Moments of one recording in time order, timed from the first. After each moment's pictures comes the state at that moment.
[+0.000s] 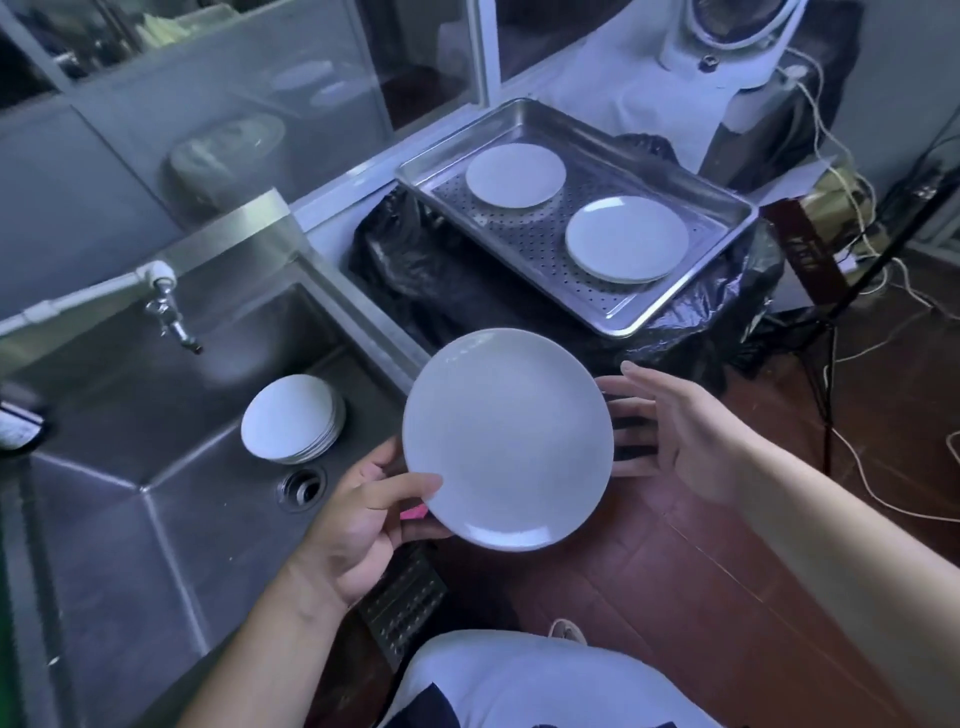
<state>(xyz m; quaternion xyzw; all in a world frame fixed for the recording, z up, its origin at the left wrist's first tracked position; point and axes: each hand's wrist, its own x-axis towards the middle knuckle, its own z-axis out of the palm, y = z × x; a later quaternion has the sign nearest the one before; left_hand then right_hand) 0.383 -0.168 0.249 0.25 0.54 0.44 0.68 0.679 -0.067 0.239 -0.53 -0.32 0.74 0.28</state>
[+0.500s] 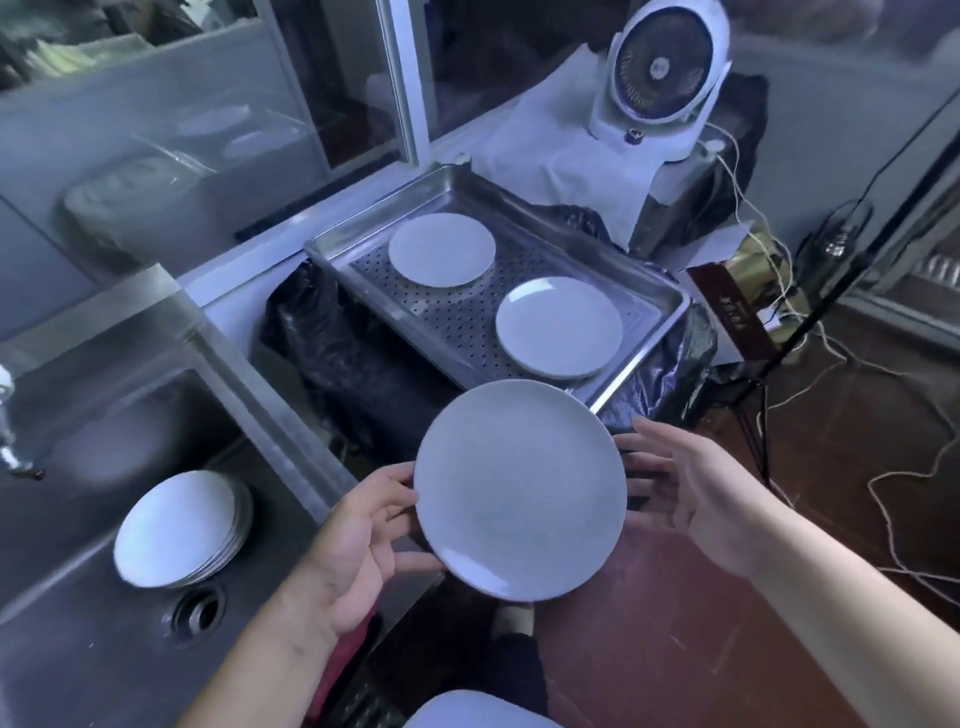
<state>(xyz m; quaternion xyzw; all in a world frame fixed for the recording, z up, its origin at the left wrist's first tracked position) 0.446 -0.007 0.245 0.24 0.55 0.40 0.69 0.746 0.042 0.251 -0.61 -0.26 0.67 0.33</state>
